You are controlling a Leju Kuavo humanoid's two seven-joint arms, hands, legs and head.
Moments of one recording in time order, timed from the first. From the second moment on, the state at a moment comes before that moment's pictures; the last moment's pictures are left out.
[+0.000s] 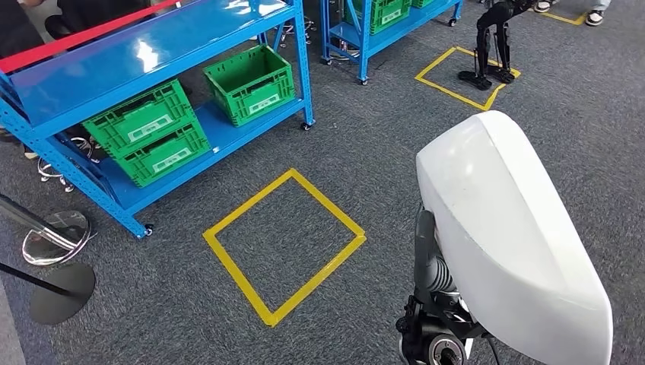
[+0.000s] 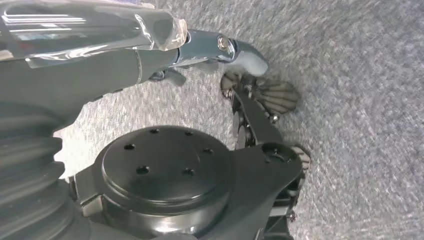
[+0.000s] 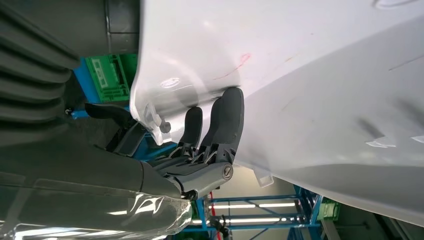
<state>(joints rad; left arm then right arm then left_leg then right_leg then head) -0.12 -0.26 1.22 -0.19 -0.91 -0.08 -0.28 0.03 0.20 0.40 -1.76 0.06 -0.48 -0.70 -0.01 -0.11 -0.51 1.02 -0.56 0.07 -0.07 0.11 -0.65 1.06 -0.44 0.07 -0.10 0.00</state>
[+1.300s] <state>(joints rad) -0.12 -0.25 1.20 -0.19 -0.94 -0.12 -0.27 0.11 0.18 0.42 -1.83 0.10 -0.54 -0.70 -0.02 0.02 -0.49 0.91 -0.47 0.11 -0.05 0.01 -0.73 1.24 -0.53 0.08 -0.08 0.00</state>
